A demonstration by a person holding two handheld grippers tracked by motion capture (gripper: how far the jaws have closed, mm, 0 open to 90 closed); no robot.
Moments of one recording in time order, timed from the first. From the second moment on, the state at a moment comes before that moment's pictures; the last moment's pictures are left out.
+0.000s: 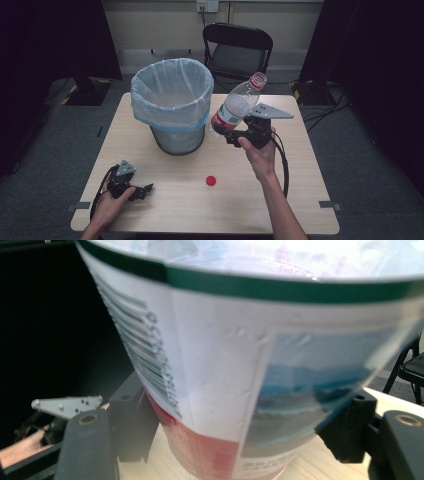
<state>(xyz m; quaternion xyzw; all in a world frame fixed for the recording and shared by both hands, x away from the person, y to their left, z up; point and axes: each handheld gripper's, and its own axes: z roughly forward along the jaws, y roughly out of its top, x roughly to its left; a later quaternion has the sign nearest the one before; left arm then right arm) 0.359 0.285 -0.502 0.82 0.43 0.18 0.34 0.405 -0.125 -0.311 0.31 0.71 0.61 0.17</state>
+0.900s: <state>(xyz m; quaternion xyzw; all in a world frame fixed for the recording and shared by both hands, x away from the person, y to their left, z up) 0.359 0.285 -0.502 0.82 0.43 0.18 0.34 0.423 -0.104 -0.260 0.27 0.70 0.65 0.13</state>
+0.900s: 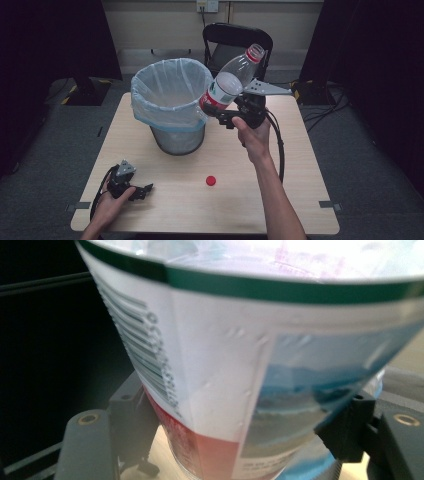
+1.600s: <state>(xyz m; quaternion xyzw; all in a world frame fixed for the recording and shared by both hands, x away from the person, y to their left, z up) 0.358 0.284 -0.502 0.82 0.43 0.18 0.34 0.448 -0.071 -0.232 0.24 0.69 0.68 0.12</state>
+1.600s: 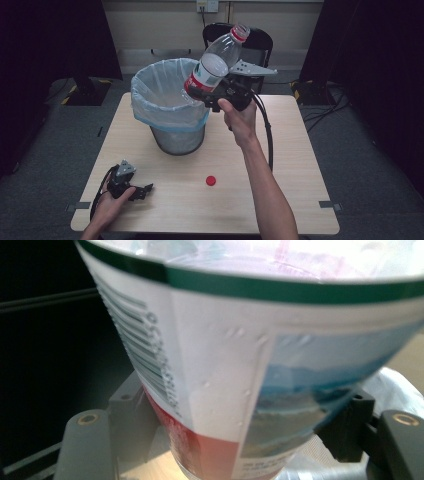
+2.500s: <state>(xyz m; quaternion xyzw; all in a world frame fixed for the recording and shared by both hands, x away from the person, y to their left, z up) 0.358 0.285 -0.502 0.82 0.43 0.18 0.34 0.501 -0.018 -0.242 0.26 0.71 0.64 0.12</state>
